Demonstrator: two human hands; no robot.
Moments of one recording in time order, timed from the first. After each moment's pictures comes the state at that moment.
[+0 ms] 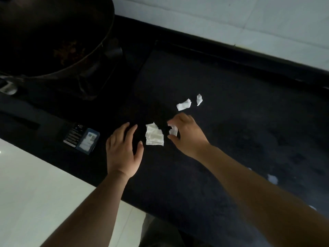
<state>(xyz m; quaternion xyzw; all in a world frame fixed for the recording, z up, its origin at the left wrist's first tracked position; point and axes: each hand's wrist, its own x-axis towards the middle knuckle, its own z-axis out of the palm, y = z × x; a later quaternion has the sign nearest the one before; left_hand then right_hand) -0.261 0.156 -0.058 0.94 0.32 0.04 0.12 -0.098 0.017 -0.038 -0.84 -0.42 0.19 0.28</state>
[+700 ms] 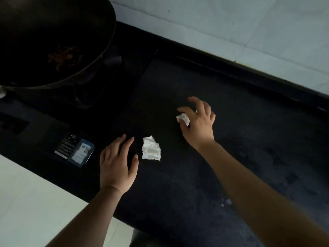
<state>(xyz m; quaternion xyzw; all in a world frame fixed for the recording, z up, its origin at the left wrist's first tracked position) -0.258 0.158 -0.053 0.93 0.33 0.03 0.16 -0.038 0.033 -0.043 -0.90 -0.35 0.02 0.25</state>
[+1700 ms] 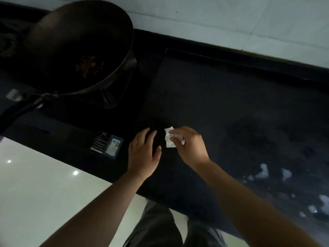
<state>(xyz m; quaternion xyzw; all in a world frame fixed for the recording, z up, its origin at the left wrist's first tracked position) -0.266 0.175 -0.040 0.95 0.27 -0.03 0.18 -0.154 0.046 -0.030 -0.83 -0.33 0.13 0.44</state>
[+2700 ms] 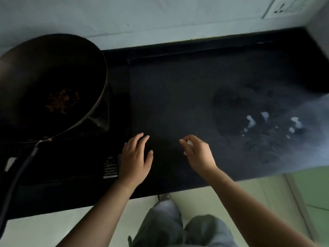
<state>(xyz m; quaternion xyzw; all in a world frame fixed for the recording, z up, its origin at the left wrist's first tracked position) -0.290 0.266 -0.029 0.97 0.01 0.00 0.25 -0.252 0.060 -0.012 -0.88 0.01 0.12 0.46</state>
